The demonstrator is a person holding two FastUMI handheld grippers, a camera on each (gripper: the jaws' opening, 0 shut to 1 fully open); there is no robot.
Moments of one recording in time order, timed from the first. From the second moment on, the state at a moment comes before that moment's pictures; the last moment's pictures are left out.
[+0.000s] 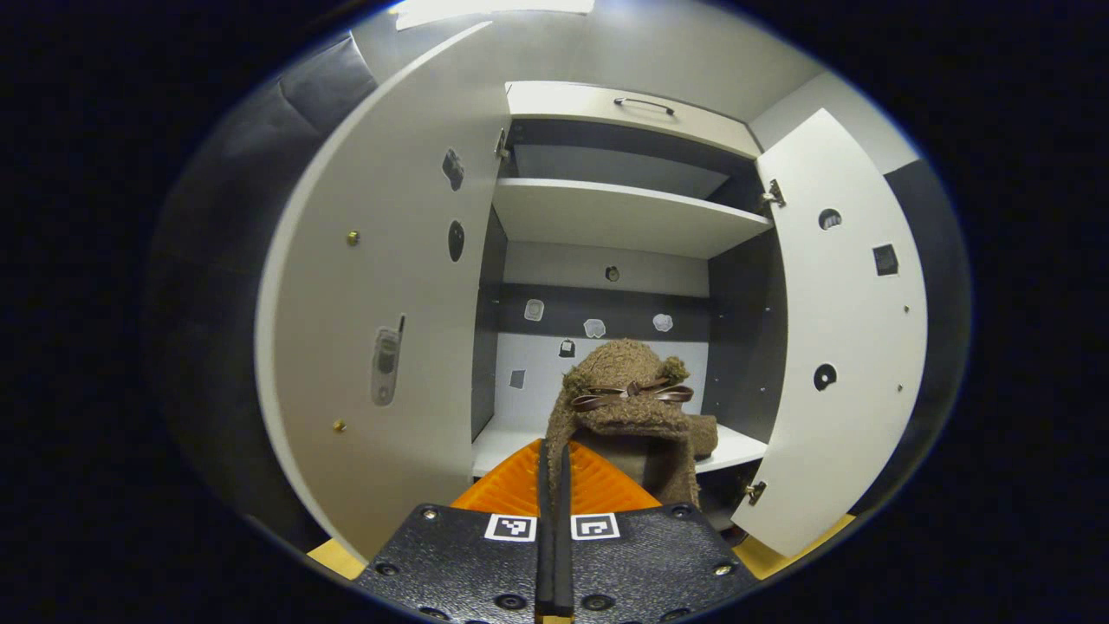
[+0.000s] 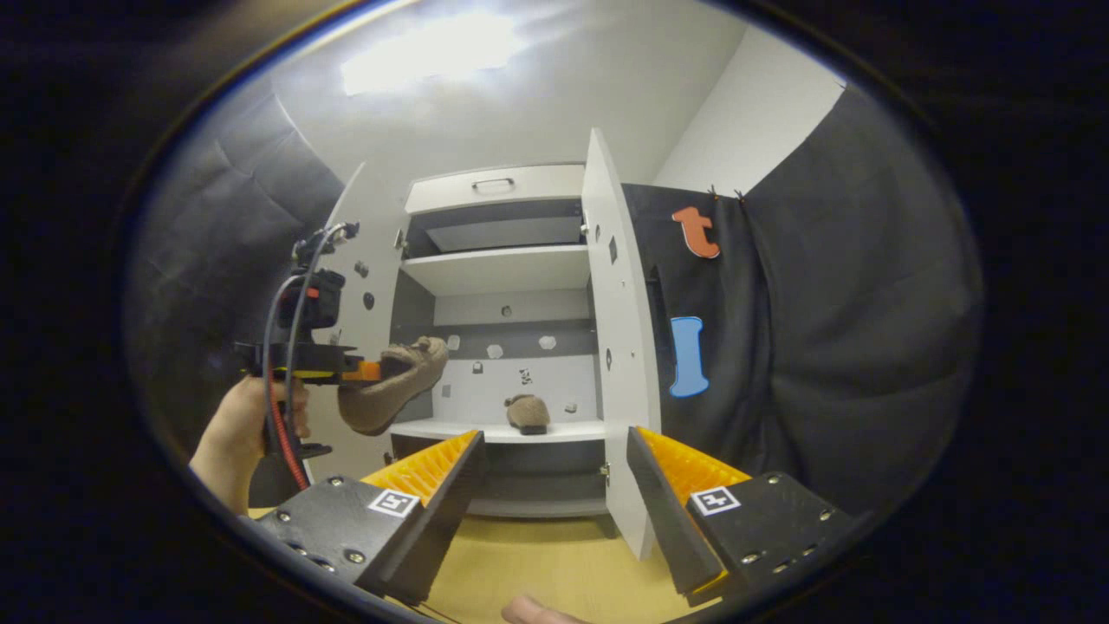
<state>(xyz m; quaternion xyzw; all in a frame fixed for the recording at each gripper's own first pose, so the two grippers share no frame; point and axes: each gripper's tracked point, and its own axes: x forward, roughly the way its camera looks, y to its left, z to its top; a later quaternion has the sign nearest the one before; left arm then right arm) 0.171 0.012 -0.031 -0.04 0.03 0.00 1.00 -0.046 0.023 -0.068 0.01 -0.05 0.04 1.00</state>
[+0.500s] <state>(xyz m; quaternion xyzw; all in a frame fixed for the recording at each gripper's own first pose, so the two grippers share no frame) 0.323 -0.003 -0.049 -0.06 0.04 0.02 1.00 -0.045 0.013 -0.069 0.01 -0.05 0.05 1.00</state>
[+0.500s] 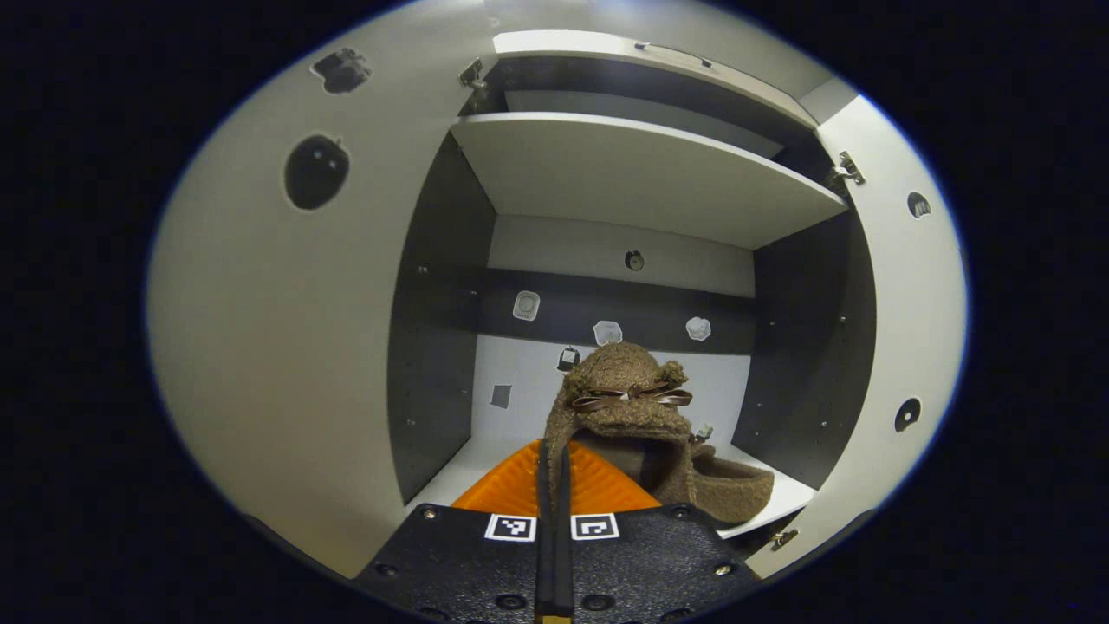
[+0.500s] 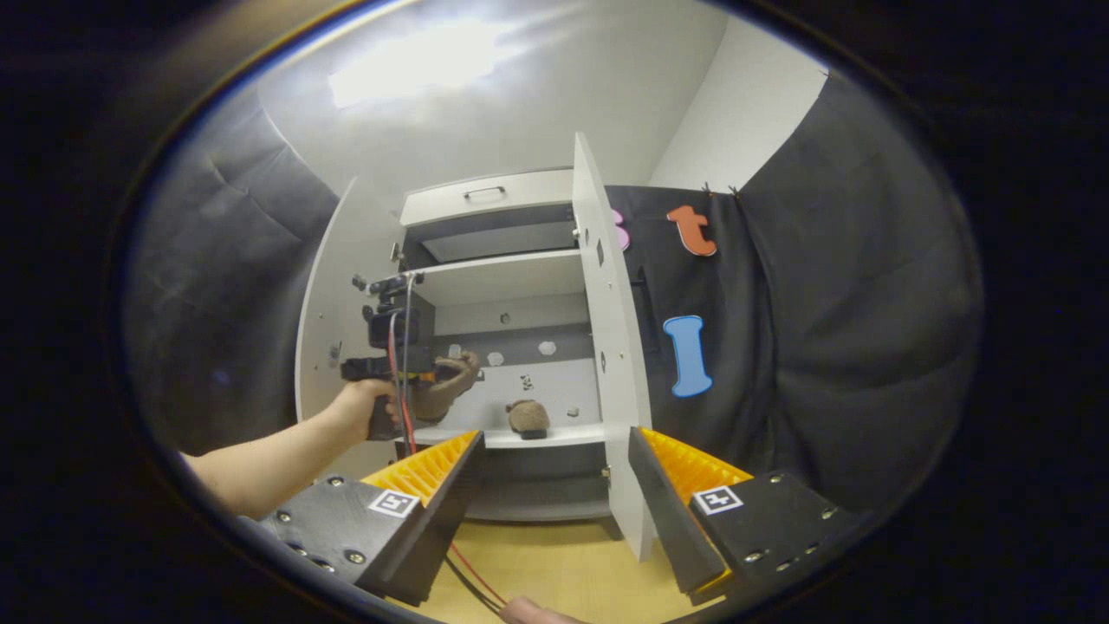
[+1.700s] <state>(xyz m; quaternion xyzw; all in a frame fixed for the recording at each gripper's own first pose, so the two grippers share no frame) 0.366 0.006 -0.100 -0.03 0.06 0.04 1.00 -0.014 -0.020 -0.113 0.01 -0.03 0.05 1.00</state>
